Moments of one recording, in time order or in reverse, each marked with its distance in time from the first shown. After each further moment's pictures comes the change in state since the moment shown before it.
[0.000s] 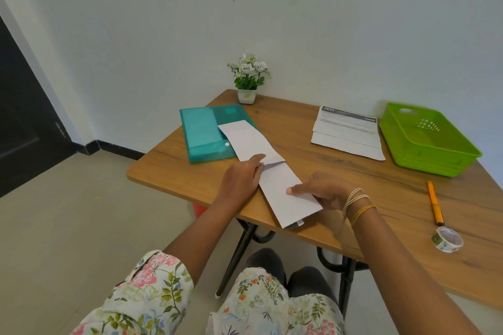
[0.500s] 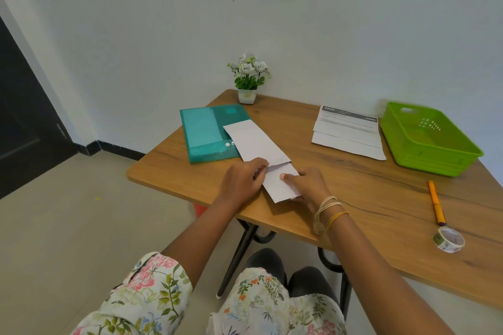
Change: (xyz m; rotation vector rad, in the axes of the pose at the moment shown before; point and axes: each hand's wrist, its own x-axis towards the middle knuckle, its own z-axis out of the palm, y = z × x) left_hand -0.002 -0.001 -0.001 -0.058 0.004 0.075; right_hand 0.014 -0.006 0.041 0.361 0.341 -0.228
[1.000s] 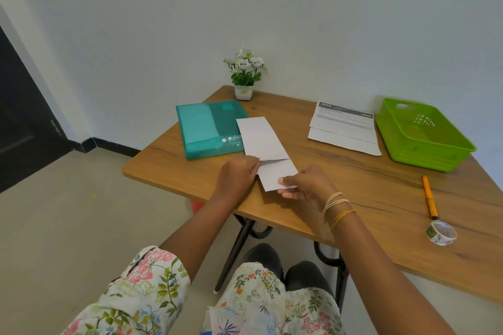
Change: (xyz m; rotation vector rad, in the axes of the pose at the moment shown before) left_hand -0.001 0.003 -0.002 0.103 0.029 -0.020; right_hand -0.020 -0.013 -0.015 0.096 -0.136 0.193
